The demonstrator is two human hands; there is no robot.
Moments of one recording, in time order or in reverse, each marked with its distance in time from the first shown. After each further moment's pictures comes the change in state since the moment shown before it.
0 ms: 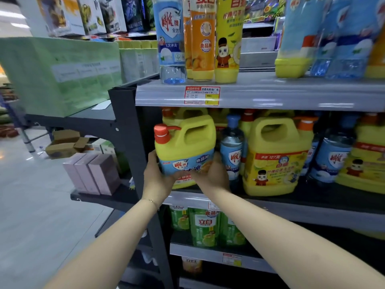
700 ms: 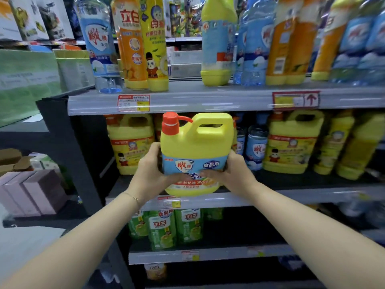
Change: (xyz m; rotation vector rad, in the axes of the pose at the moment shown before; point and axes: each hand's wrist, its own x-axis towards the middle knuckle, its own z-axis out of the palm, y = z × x) left_hand -0.045 0.089 0.071 0.109 -0.399 0.387; right_hand -0.032 0.036 -0.195 -0.001 -0.086 -0.183
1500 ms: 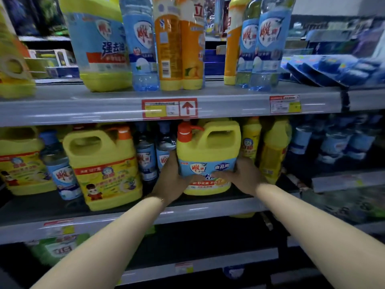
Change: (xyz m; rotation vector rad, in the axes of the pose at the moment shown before) left_hand 0.076 0.093 0.297 -0.264 -0.139 -0.088; right_hand -0.015 0.142 -0.269 -0.215 0.052 0.138
